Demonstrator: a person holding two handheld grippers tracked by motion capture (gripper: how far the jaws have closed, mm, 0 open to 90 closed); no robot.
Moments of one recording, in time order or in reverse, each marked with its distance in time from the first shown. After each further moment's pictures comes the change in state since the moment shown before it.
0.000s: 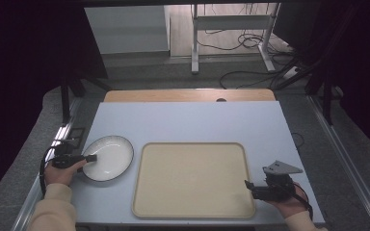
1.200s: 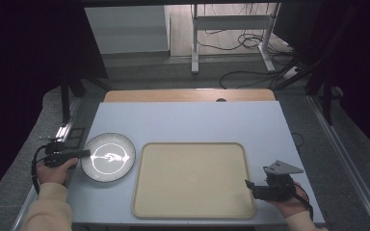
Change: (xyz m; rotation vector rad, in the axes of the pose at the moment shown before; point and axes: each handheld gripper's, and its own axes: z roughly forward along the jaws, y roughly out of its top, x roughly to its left) left arm 0.003 0.006 -0.023 -0.097 -0.096 -0.069; right arm -0.001 0.000 -0.001 -0.006 -0.007 0.002
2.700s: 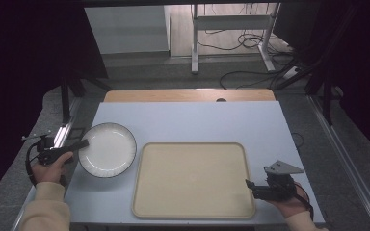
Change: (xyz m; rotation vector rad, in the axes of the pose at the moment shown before) left arm -0.014 0.007 -0.027 -0.196 -0.192 -0.040; right arm 0.000 0.000 -0.001 -0.005 -0.003 0.001
